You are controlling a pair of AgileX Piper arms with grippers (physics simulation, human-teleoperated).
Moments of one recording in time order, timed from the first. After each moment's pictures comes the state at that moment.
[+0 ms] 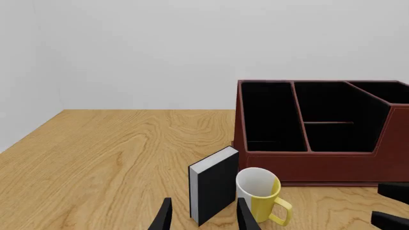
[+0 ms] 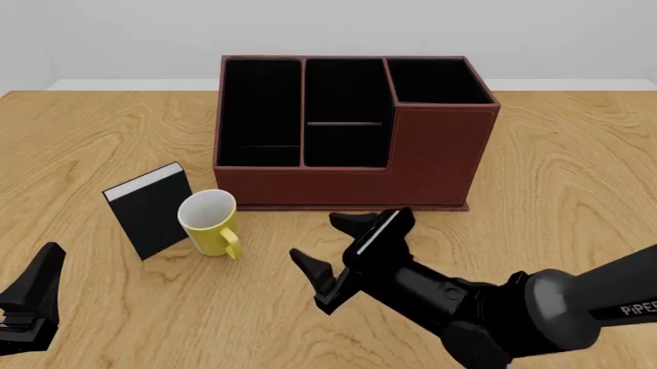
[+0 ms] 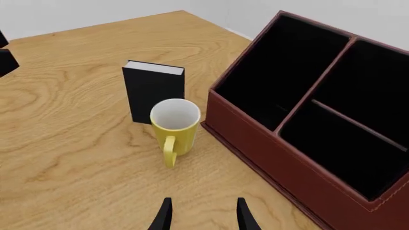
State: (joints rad) left arm 0.00 0.01 -0.01 0.00 0.00; right arm 0.84 1.73 -0.50 -0.96 -0.07
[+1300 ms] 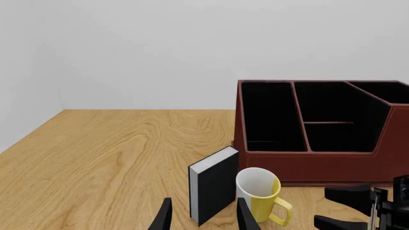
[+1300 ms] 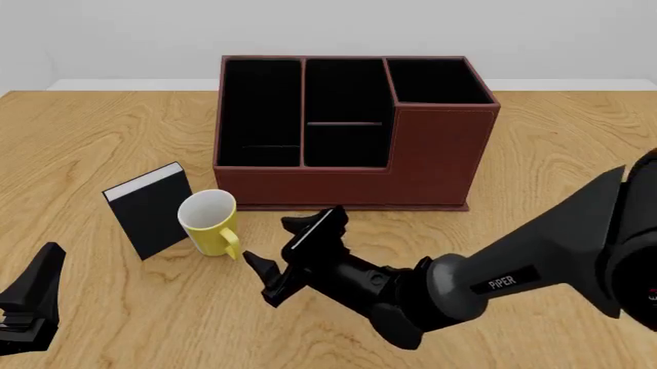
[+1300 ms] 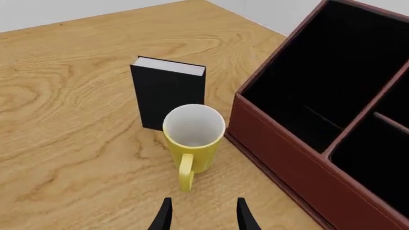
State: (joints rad) left arm 0.00 0.01 -0.01 0.00 0.00; right arm 0.90 1.99 -0.77 -0.89 -0.05
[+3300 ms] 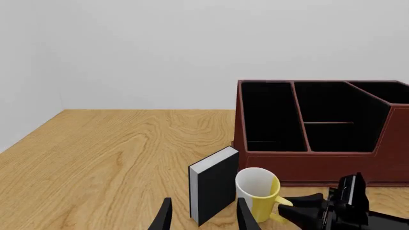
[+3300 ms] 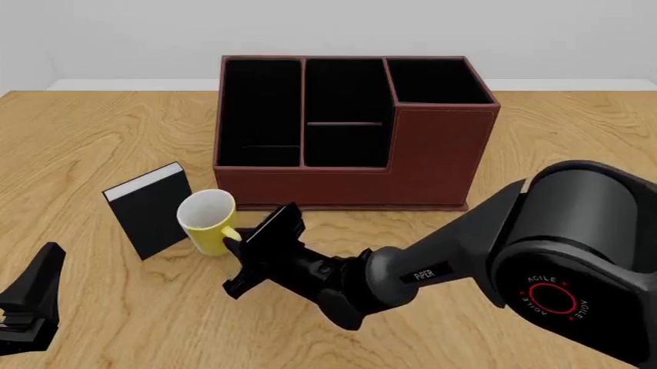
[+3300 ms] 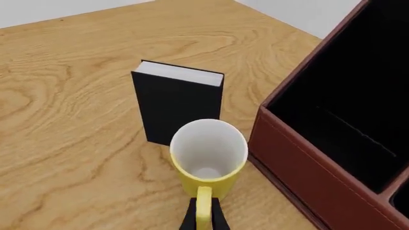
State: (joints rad) left arm 0.00 0.01 -0.01 0.00 0.00; right arm 0.94 2.18 -1.06 -0.78 -0.03
